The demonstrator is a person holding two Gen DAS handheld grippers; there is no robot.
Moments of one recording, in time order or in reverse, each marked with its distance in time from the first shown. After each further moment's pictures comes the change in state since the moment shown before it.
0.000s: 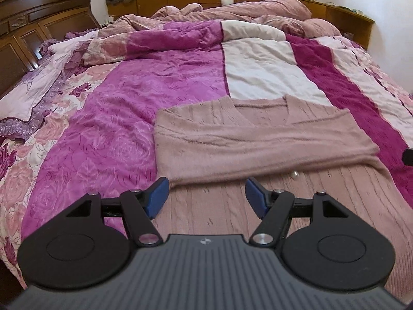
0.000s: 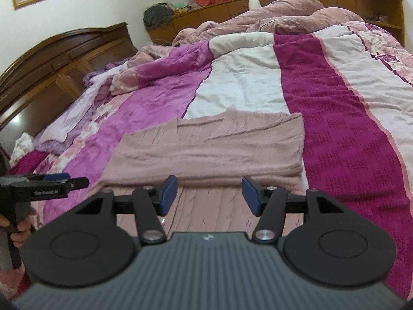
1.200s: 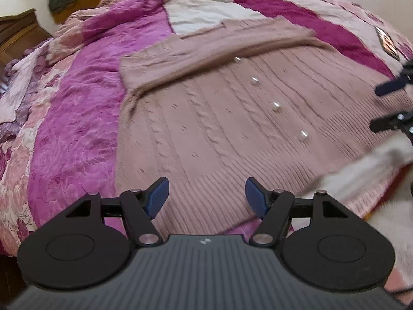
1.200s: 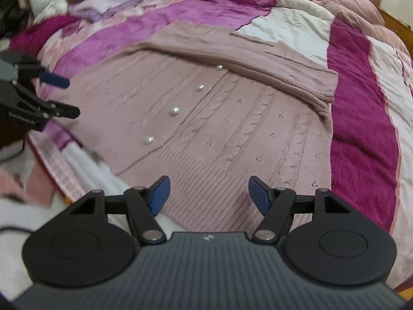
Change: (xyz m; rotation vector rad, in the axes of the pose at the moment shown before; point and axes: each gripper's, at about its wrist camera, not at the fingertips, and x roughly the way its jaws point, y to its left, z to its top) left arm -0.071 -0.017 -0.137 0.310 0.147 -0.101; right arm -0.034 0.058 -0.113 -0.474 0.285 -0.033
